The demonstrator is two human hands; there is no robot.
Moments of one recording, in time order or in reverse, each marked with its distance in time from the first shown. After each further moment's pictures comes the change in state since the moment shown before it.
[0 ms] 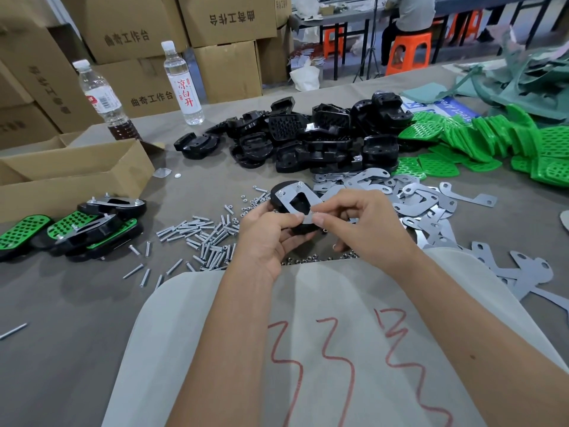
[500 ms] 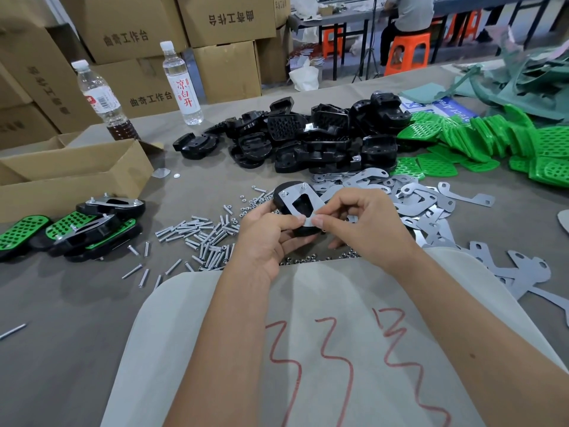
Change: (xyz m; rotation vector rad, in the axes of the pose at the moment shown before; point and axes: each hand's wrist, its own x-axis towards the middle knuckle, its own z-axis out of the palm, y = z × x) left_hand -0.002 0.002 0.000 0.062 -0.037 -0.010; right_hand 0.002 0.004 -0.003 0.049 -0.006 0.036
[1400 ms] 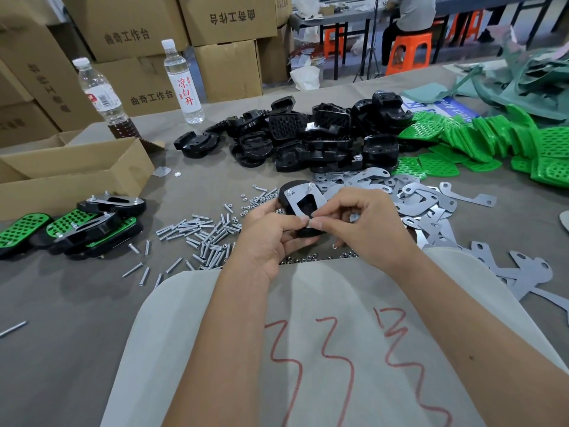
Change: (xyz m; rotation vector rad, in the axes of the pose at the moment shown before) left_hand -0.003 0.002 0.001 0.043 -0.048 -0.011; right_hand -0.001 -0.004 0.001 -0.090 0.005 -0.094
